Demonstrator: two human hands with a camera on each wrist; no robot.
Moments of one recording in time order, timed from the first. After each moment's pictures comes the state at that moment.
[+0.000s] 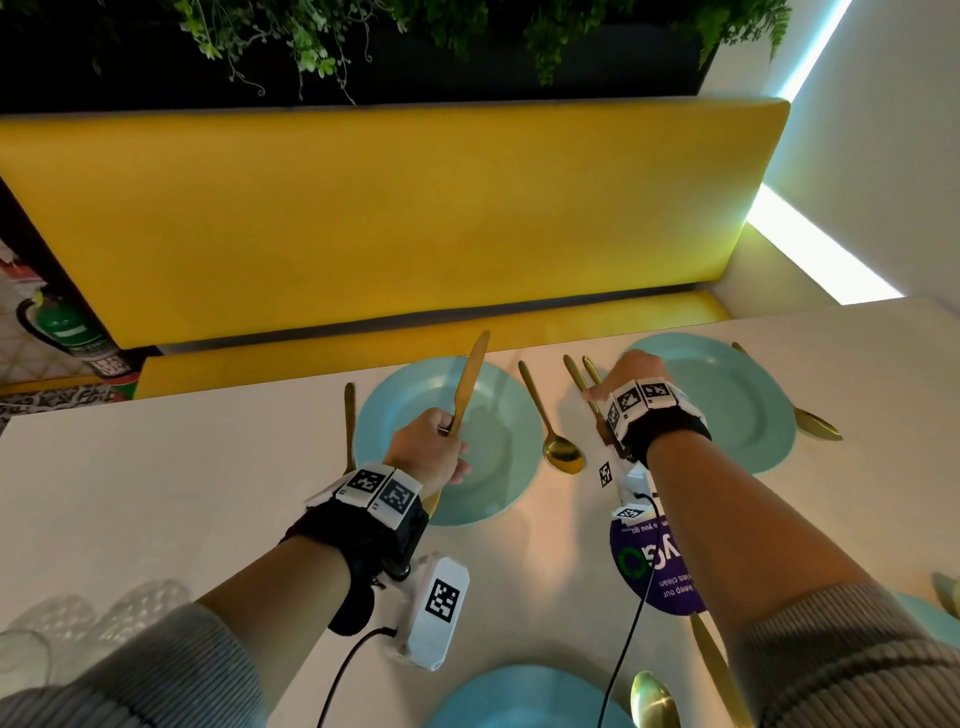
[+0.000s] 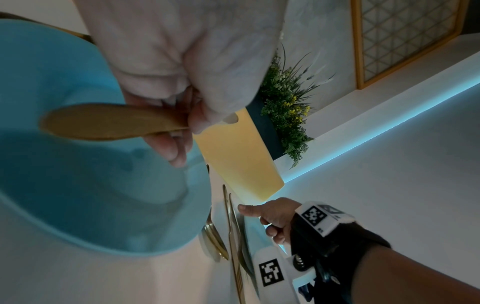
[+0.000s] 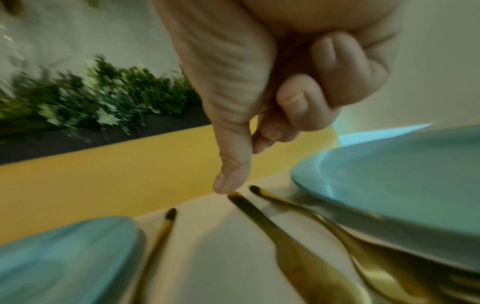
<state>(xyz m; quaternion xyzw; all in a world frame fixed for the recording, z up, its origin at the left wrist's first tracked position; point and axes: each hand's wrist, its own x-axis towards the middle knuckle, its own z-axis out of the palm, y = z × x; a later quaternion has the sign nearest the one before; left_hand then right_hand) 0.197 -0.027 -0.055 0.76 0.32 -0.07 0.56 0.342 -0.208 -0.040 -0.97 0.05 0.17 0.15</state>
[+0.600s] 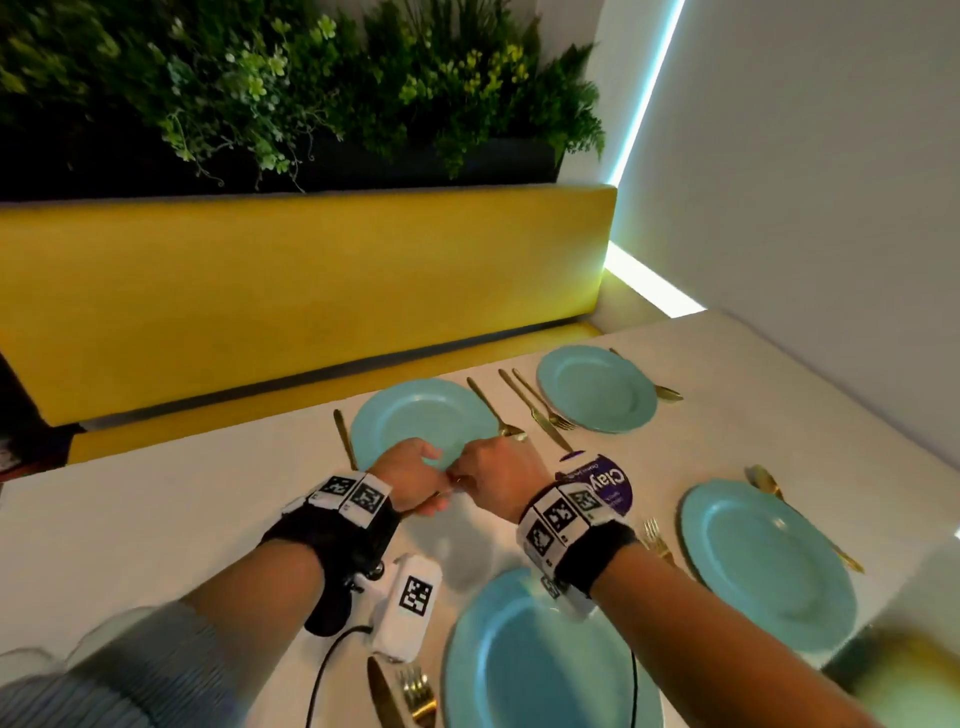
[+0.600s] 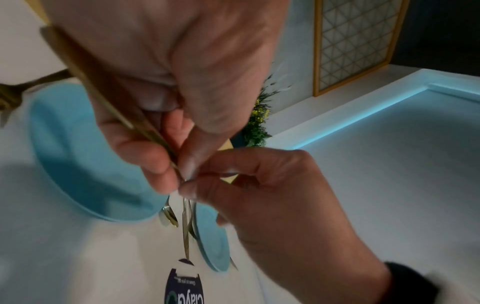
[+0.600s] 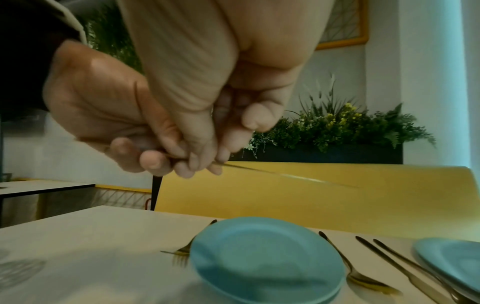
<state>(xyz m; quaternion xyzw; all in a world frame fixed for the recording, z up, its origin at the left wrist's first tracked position) 0.090 -0.009 0.029 0.79 0.16 -0.23 0.55 0.102 -0.137 0.043 -0.94 -0.32 0.08 0.01</state>
